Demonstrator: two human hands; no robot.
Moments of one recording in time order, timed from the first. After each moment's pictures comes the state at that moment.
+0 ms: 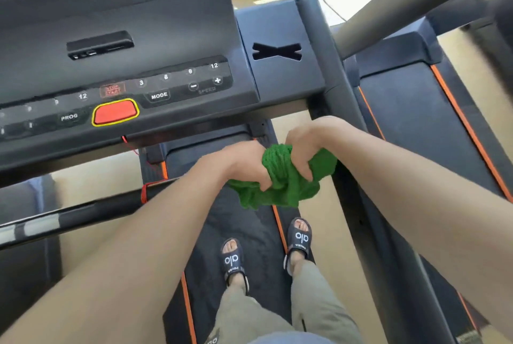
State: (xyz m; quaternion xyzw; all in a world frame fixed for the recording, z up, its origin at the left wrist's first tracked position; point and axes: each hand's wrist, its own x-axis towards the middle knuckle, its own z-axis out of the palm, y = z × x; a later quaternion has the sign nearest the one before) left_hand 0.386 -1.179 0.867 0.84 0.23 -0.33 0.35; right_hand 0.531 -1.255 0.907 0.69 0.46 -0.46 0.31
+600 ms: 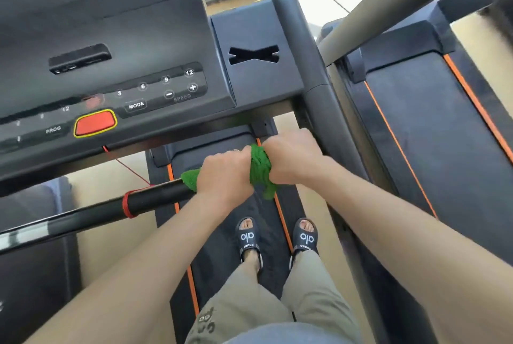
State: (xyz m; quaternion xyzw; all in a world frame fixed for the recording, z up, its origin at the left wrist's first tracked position) left_hand 0.375 -1.229 0.861 0.96 0.26 -0.08 0.03; right_hand 0.516 -1.303 0.883 0.78 0.59 -0.21 0.11
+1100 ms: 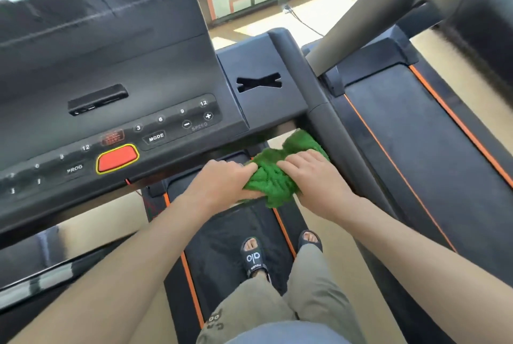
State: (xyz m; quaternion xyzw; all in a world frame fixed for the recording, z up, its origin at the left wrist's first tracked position) left_hand 0.356 -1.164 0.884 1.00 0.04 -0.04 0.03; right_hand 0.494 -1.347 0.877 0.80 0.59 -0.11 -0.04
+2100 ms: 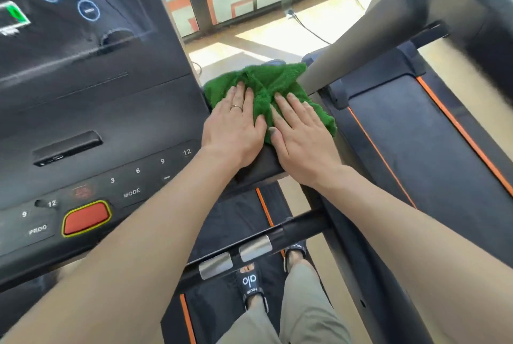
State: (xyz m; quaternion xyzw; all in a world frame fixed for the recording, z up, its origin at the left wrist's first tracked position) left_hand 0.525 -1.101 0.914 0.95 0.27 -0.12 0.07; right_hand 0.604 -1.240 0.899 0.86 0.50 -0.07 -0.08
